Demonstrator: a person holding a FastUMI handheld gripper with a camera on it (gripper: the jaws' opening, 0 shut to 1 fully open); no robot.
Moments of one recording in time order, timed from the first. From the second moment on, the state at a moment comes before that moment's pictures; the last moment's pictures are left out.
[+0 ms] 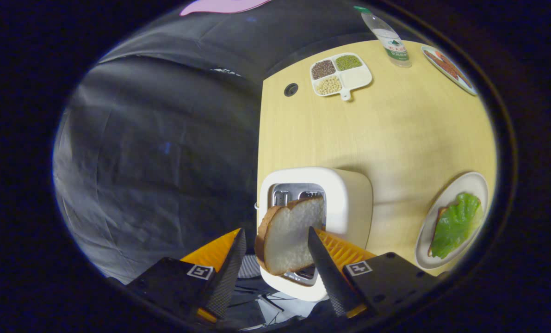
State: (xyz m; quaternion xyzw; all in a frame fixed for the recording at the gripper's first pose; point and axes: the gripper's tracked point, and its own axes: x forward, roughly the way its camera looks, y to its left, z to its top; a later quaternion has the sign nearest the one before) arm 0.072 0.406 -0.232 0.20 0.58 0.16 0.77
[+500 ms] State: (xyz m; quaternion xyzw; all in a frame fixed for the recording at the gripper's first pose) arm 0.071 0.373 -0.222 0.17 0.57 0.15 0.79
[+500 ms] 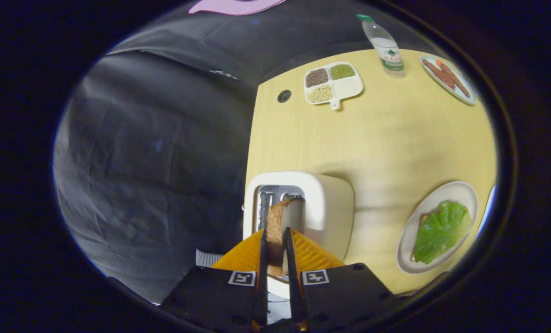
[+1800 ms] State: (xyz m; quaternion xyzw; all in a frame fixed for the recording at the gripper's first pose) arm 0.016 0.143 -0.181 0.33 0.52 0.15 0.78
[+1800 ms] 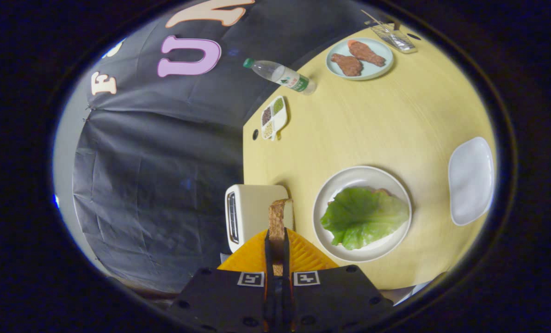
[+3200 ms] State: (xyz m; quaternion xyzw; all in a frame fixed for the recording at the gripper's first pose) arm 0.028 0.043 -0.299 0.01 0.48 -0.02 0.88
